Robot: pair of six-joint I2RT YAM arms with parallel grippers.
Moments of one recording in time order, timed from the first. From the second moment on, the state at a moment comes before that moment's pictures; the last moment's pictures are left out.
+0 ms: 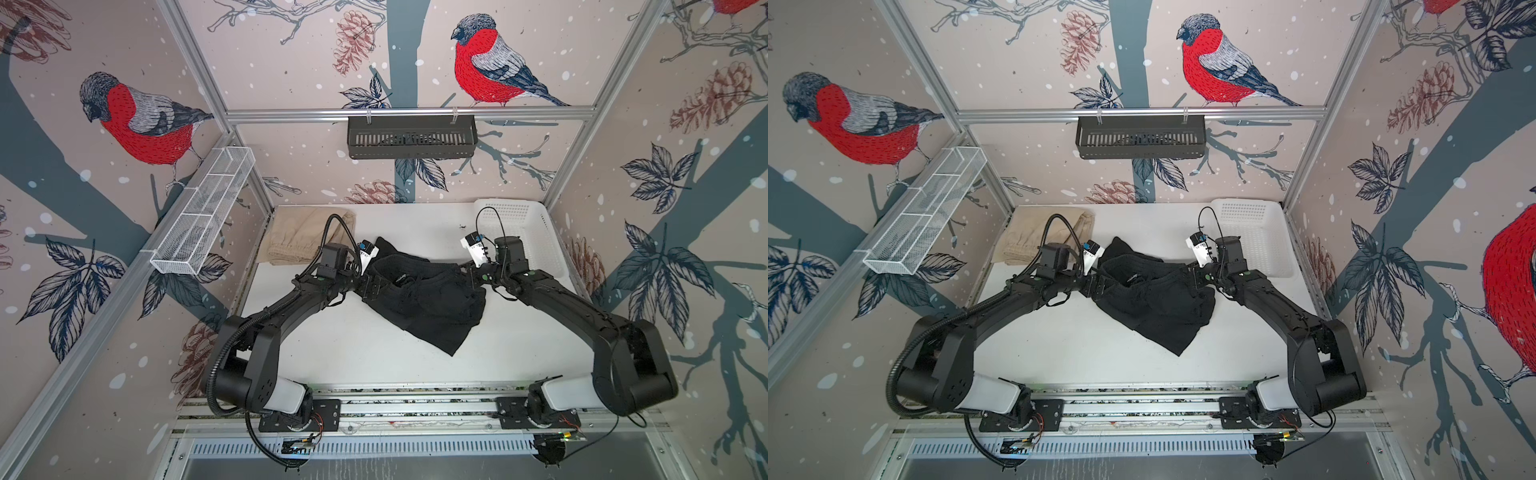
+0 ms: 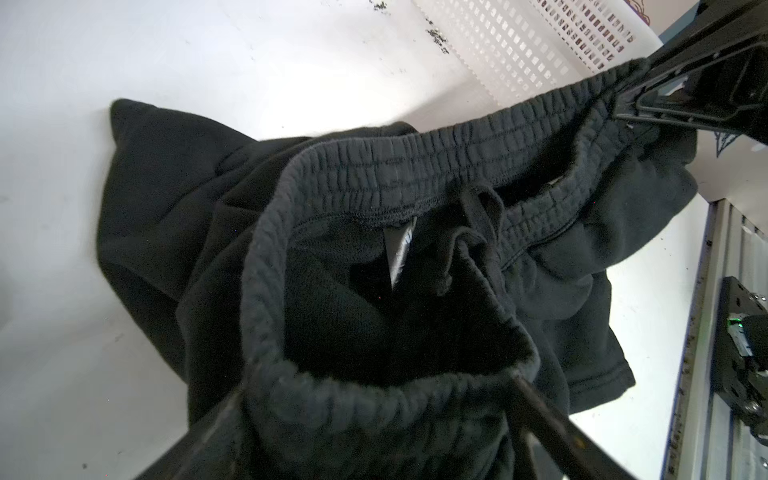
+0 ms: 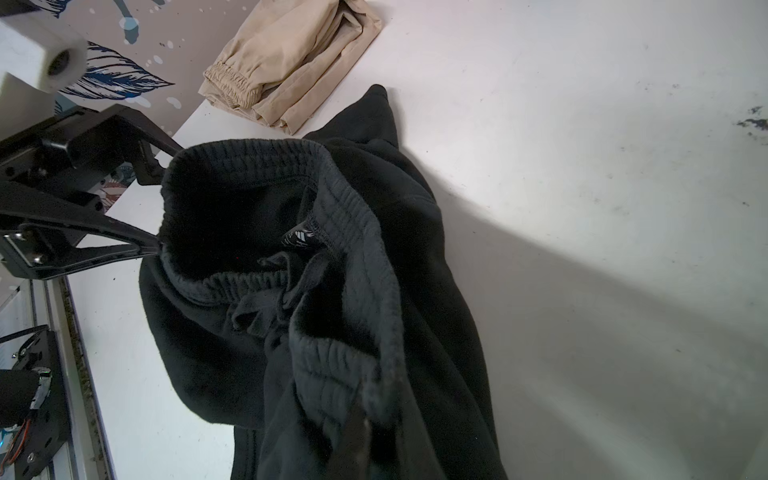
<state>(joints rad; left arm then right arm) -0.30 1.47 0.82 -0.12 0.59 0.08 0.29 1.41 0.84 -0.13 -0.57 0.00</state>
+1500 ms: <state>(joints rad) -0.28 1.10 1.94 -0.96 0.28 0.00 0.46 0.99 1.44 -0.31 -0.62 0.03</state>
